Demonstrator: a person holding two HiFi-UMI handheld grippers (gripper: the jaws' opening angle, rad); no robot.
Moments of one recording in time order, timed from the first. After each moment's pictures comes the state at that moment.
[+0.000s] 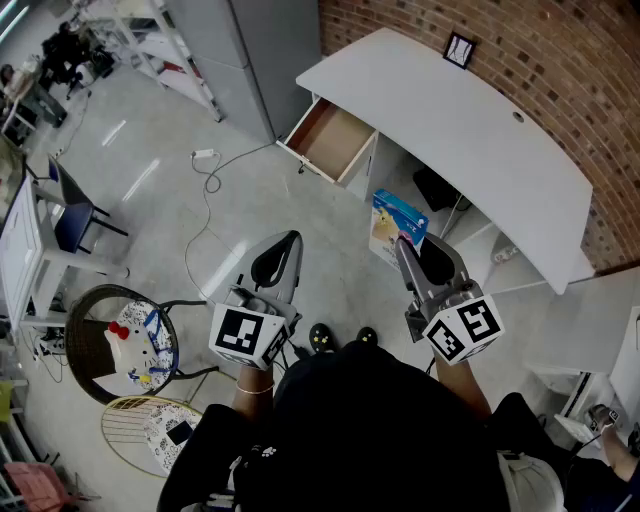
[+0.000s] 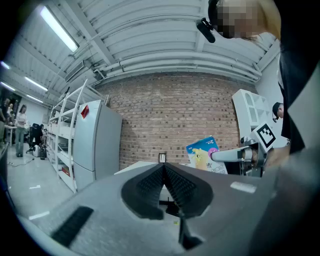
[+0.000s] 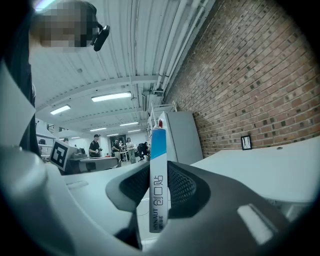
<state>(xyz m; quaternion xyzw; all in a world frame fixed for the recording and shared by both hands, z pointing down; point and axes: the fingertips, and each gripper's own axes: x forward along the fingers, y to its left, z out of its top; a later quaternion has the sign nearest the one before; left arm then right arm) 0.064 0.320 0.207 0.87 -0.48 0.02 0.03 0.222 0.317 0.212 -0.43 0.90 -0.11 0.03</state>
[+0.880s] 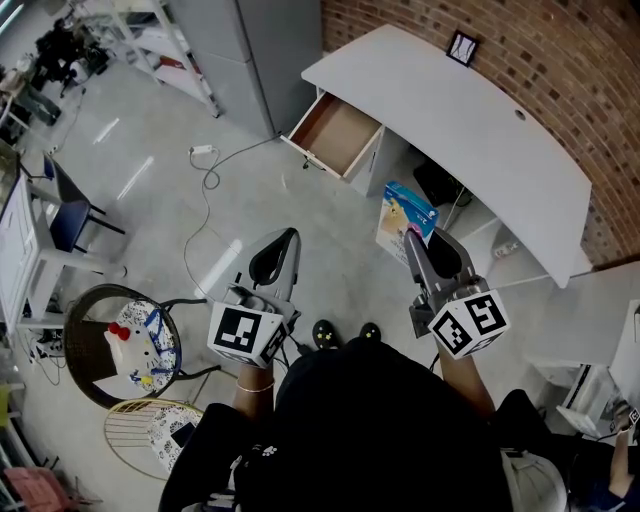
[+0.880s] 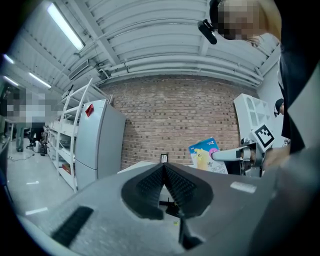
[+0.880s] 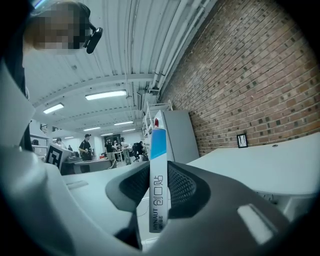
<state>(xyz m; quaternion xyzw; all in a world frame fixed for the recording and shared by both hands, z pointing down) 0.023 0.324 0.219 0.87 -0.48 0.01 0.04 0.202 0.314 0.217 -0.46 0.88 -0.12 0.03</state>
